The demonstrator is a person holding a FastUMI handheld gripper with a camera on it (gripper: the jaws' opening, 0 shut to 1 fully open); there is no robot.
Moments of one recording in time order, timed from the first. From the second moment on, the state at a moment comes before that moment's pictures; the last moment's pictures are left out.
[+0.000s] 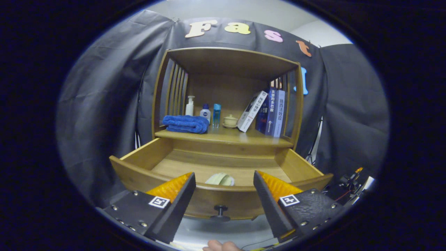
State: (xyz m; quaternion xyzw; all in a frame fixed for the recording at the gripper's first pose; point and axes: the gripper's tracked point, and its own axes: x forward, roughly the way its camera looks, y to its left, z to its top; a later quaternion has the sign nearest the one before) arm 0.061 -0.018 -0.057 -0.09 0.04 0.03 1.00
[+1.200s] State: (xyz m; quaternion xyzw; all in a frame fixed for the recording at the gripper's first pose) arm 0.188 -0.015 -0.160 0.04 0.35 0.00 0.94
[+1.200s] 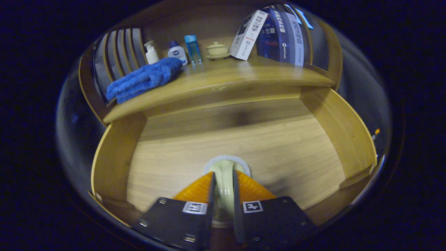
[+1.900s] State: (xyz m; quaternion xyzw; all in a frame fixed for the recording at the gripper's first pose) arm 0.189 0.002 -0.040 0.02 0.17 0.06 0.98
